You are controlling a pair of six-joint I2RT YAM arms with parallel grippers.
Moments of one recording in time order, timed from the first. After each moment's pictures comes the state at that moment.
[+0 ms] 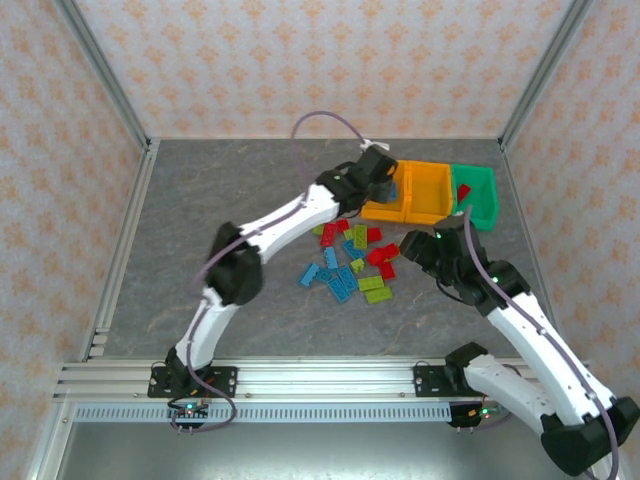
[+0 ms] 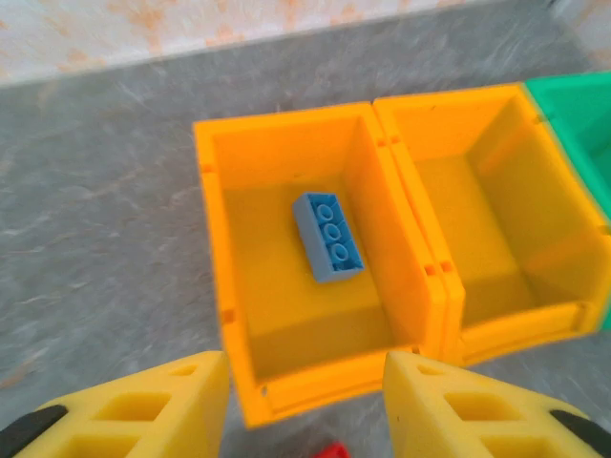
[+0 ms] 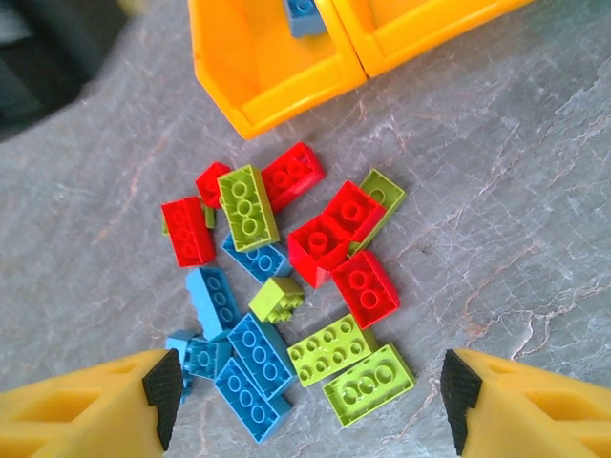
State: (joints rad) left arm -0.76 2.16 2.04 -0.59 -0.30 -0.41; right arm 0.45 0.86 0.88 -0.83 0.08 0.88
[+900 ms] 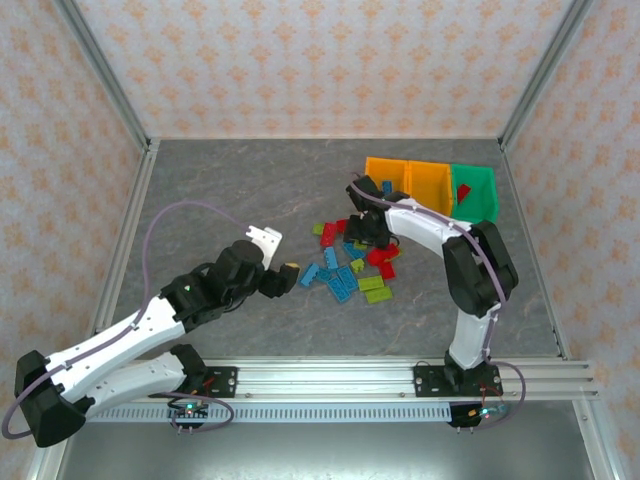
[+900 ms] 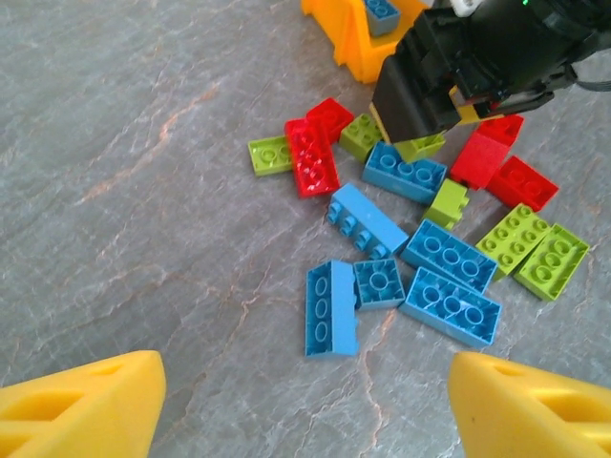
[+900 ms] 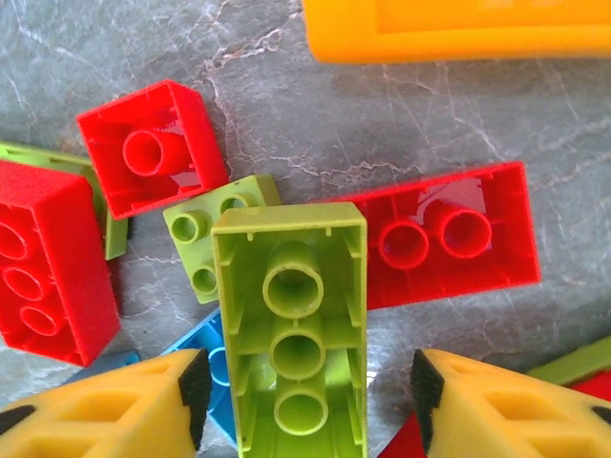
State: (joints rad) left arm -0.79 0.90 0.72 -0.48 -0.23 -0.25; right arm 0.53 1.86 1.31 -0.69 0.02 0.61
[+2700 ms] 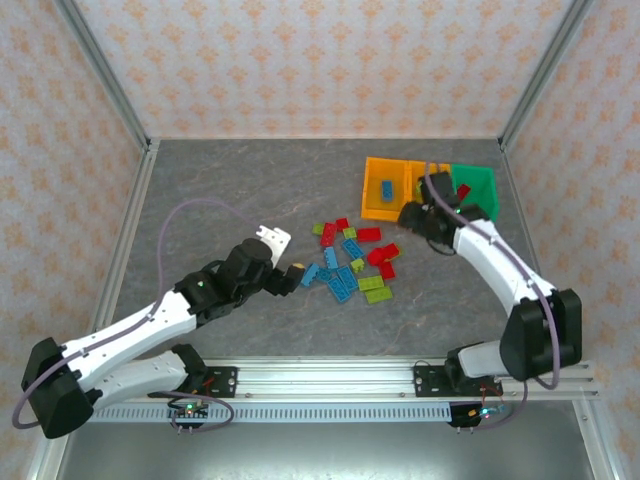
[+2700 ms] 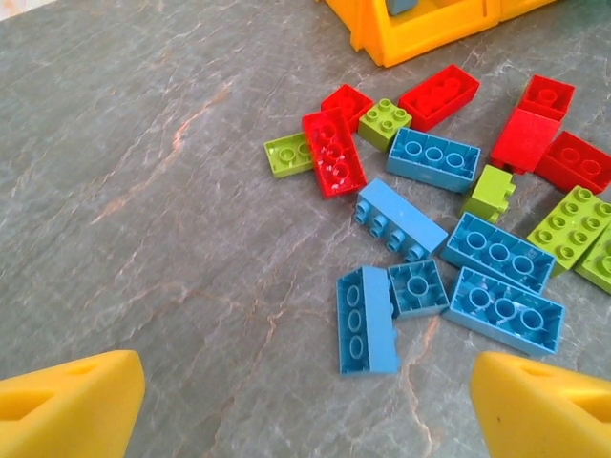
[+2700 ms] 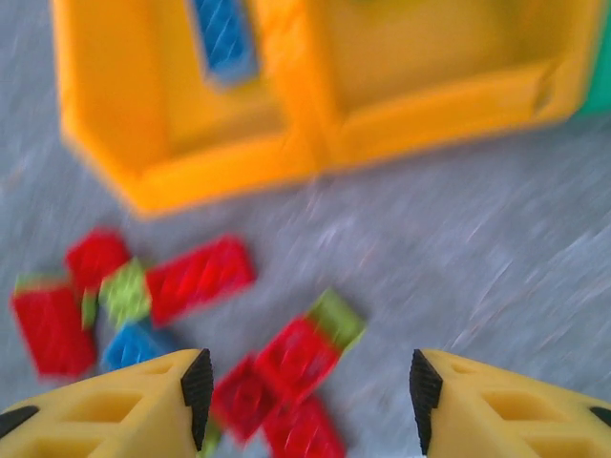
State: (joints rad) left arm -0.76 1.01 0.69 -0.35 -0.25 -0.13; right arm 0.31 1.36 1.04 -0.68 0.05 0.62
